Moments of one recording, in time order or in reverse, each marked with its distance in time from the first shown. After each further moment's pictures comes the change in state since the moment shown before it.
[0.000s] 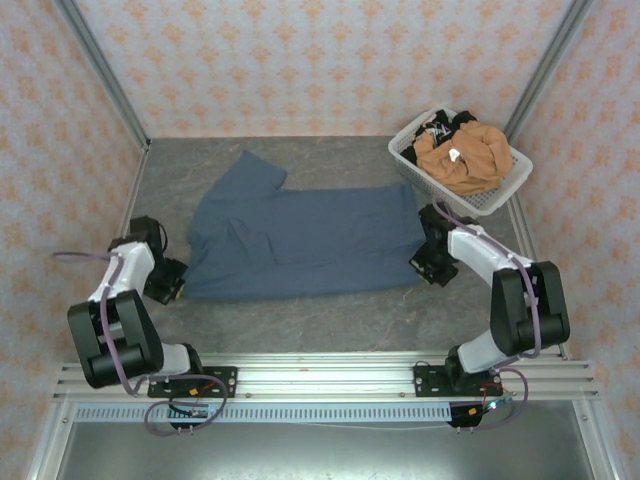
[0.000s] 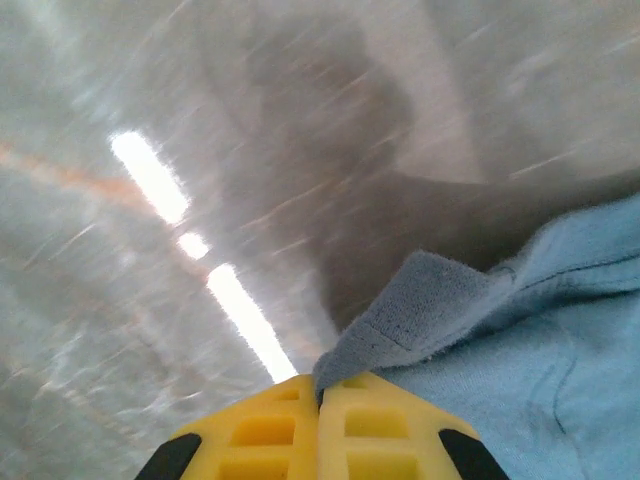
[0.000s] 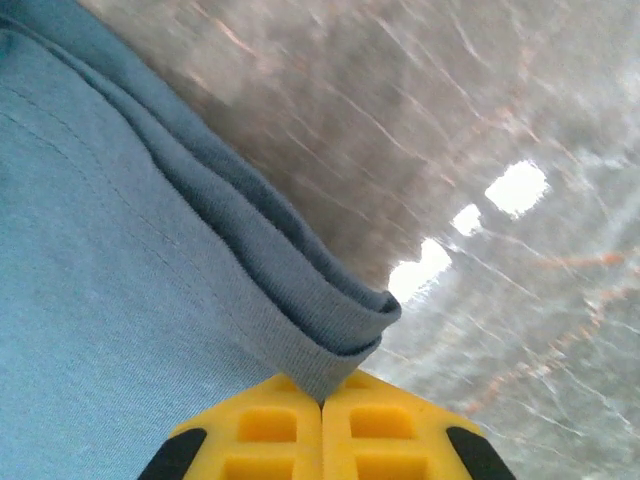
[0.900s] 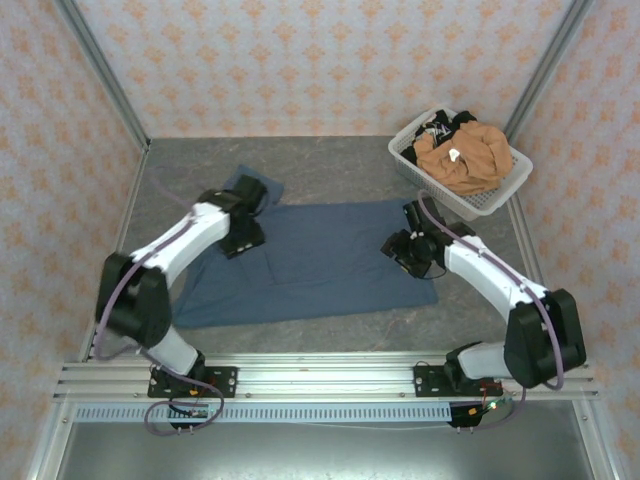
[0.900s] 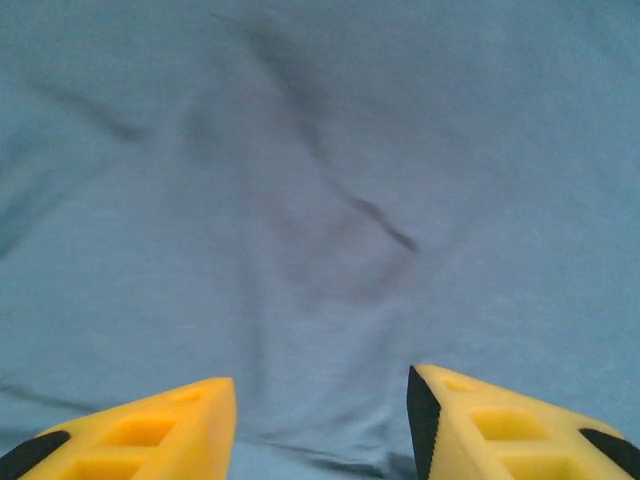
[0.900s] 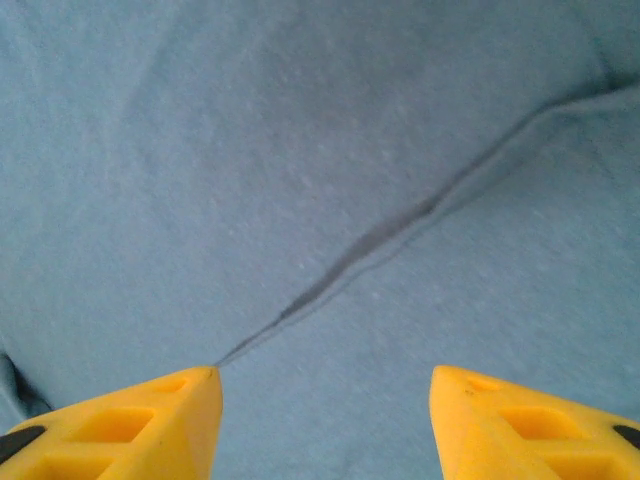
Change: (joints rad) left arm -0.743 0.323 0.487 -0.026 -0.138 -0.047; right arm 0.165 -0.133 0.032 0.191 -0.173 -0.029
